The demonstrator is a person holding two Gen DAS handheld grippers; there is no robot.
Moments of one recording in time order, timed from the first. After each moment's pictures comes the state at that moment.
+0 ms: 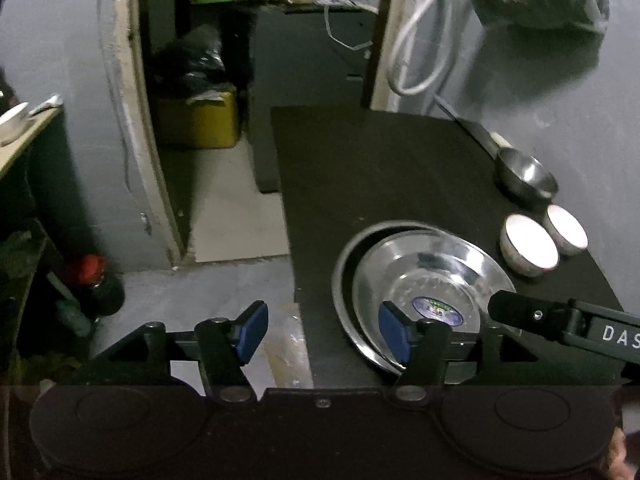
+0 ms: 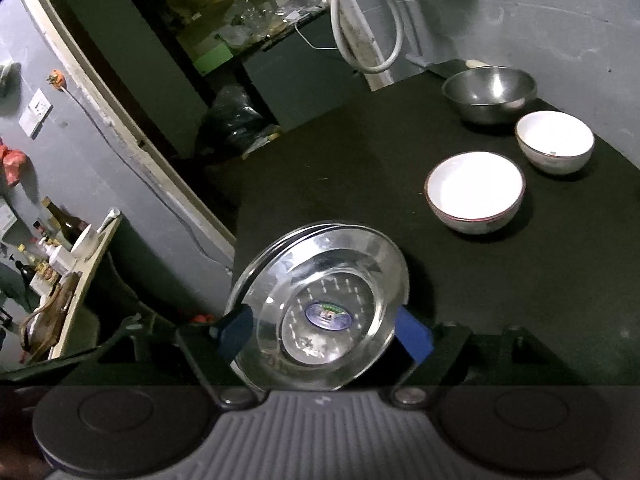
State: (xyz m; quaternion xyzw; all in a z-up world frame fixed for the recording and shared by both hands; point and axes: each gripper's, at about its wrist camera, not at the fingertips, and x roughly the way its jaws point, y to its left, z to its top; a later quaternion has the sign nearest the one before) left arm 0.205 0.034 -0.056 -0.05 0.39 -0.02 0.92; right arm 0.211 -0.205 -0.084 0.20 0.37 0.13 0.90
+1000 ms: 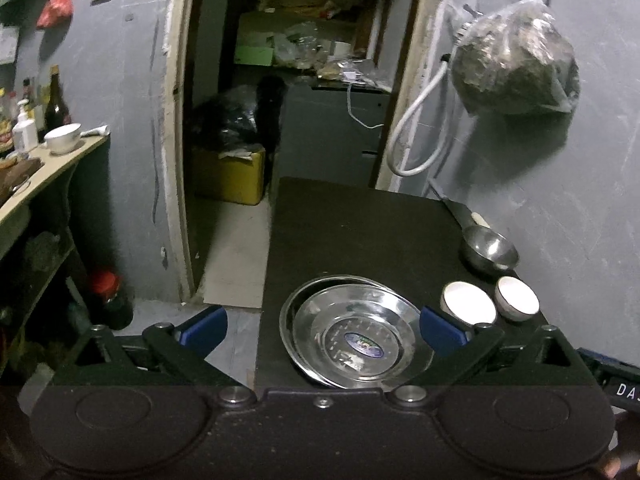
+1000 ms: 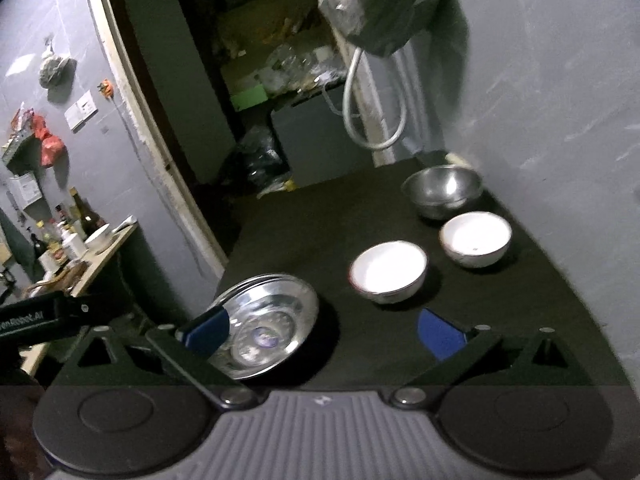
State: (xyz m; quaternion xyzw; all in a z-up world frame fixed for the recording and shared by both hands) left arm 0.126 -0.035 0.000 -0.09 0.29 0.03 0.95; right arm 0.141 -0.301 -0.037 0.12 0.28 0.14 0.94
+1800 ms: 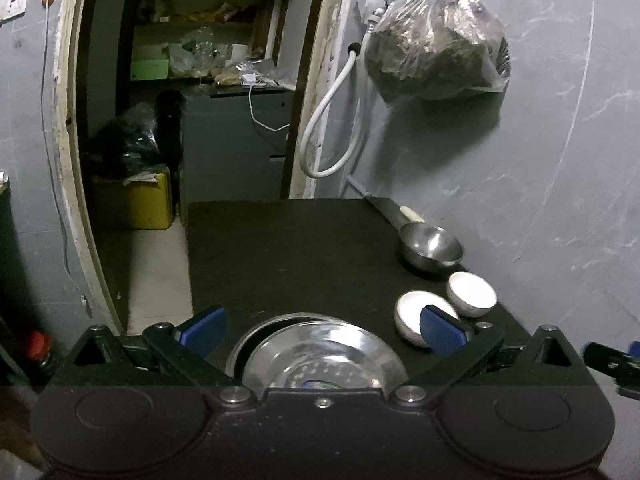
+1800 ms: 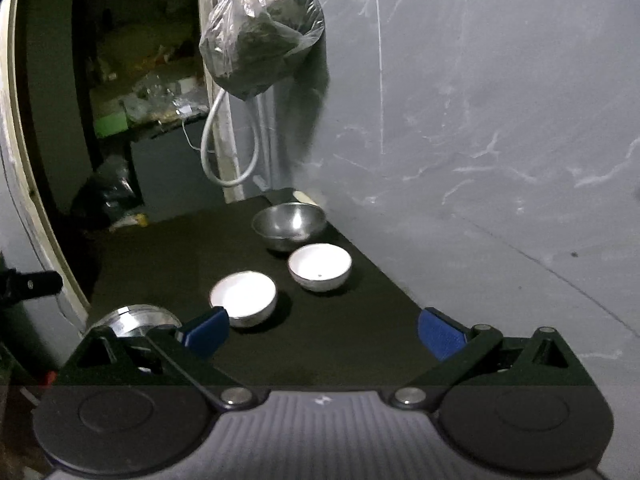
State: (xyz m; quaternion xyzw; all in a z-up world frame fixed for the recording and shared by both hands) left arm 0.194 -0.016 -0.011 -0.05 0.28 -0.12 0.95; right arm 0.108 -0.296 -0.023 0.06 0.25 -0.11 0.96
